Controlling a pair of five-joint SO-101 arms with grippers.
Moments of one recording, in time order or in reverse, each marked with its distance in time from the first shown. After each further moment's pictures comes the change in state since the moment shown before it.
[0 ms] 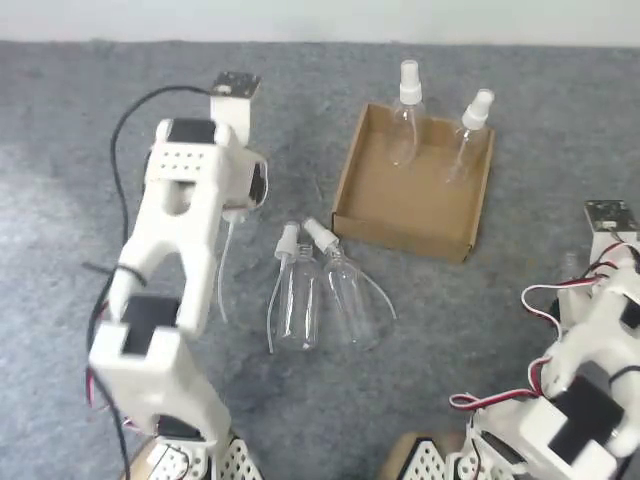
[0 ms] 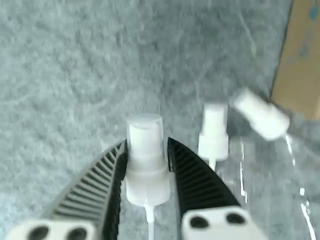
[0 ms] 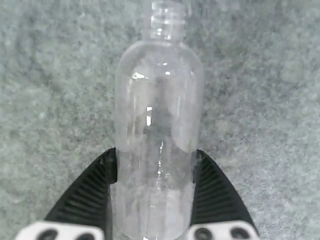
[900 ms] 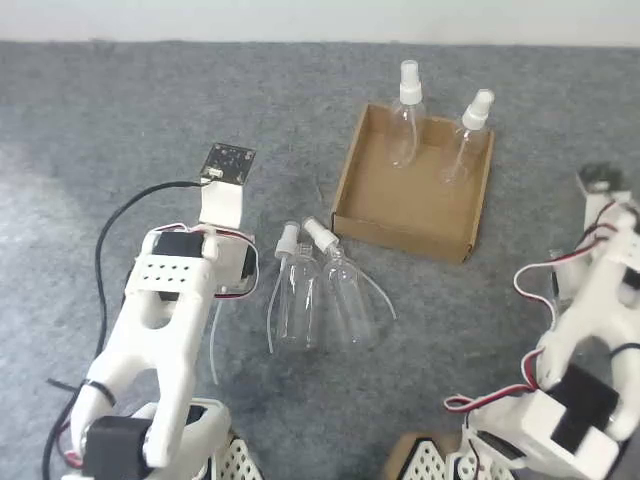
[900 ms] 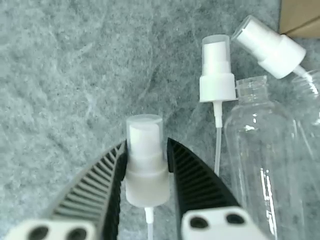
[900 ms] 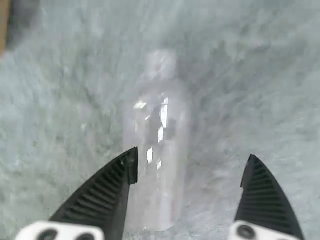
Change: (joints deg) left arm 0.1 -35.8 51.1 -24.8 -3.7; right arm -6.8 1.2 -16.4 15.5 -2.1
